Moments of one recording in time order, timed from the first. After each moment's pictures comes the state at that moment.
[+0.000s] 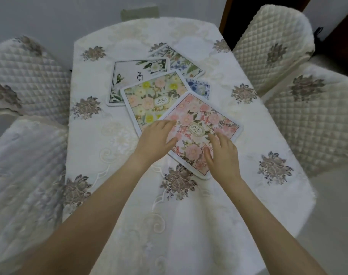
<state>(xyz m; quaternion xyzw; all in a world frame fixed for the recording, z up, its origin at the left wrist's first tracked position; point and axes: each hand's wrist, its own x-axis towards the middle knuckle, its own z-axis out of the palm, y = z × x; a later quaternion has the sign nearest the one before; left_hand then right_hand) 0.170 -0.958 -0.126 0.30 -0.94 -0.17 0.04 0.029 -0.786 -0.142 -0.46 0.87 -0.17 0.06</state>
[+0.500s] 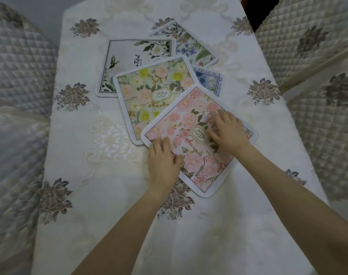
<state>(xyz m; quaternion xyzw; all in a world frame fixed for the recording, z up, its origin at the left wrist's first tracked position) 0.122 -0.921 -0.228 0.52 -0.82 -0.22 0.08 -0.108 -0.890 -0.221 -0.57 0.81 -0.03 0.12</state>
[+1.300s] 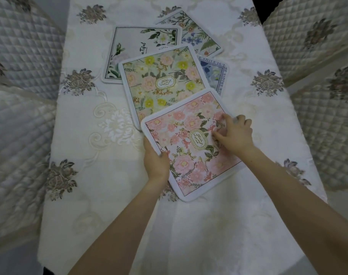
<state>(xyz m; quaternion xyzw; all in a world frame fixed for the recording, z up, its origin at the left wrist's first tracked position) 0.149 -0.894 -0.227 0.66 -0.53 -0.47 0.25 -0.093 -0.851 -0.233 -0.45 0.88 -0.04 0.15</state>
